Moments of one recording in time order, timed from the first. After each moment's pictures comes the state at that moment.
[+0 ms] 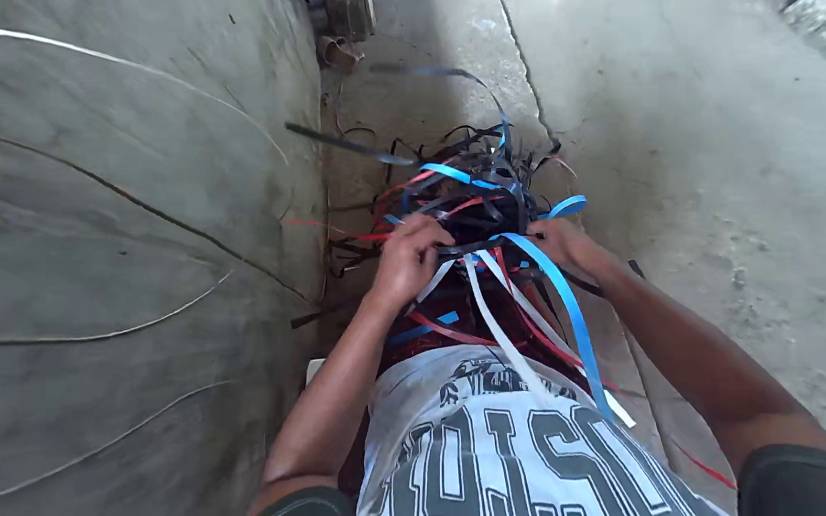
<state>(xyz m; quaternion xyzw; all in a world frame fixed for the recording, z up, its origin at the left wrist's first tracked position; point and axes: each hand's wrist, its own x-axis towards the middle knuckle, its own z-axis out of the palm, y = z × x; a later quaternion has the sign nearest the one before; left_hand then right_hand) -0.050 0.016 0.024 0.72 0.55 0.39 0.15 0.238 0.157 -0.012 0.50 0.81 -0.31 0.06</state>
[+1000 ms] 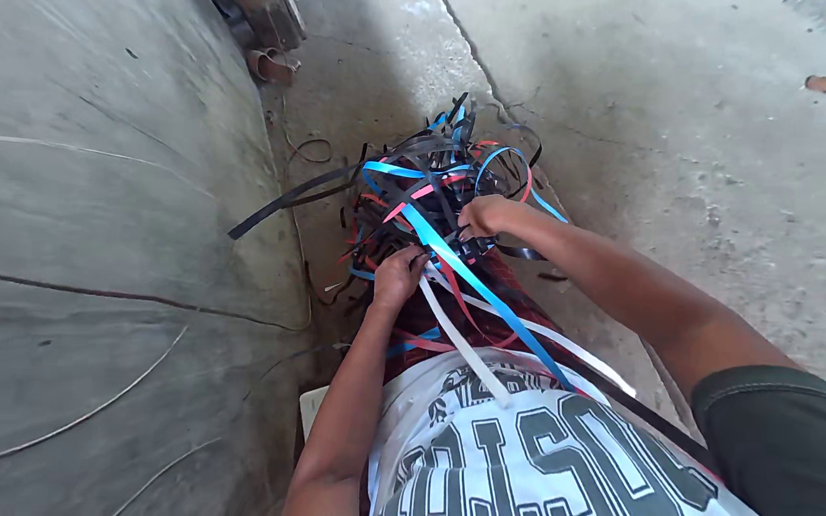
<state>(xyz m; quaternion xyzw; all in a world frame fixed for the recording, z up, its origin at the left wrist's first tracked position) -0.027 0.041 -0.059 0.67 0.66 0.21 0.26 0.163 0.177 0.020 0.38 0.84 -0.24 0.31</state>
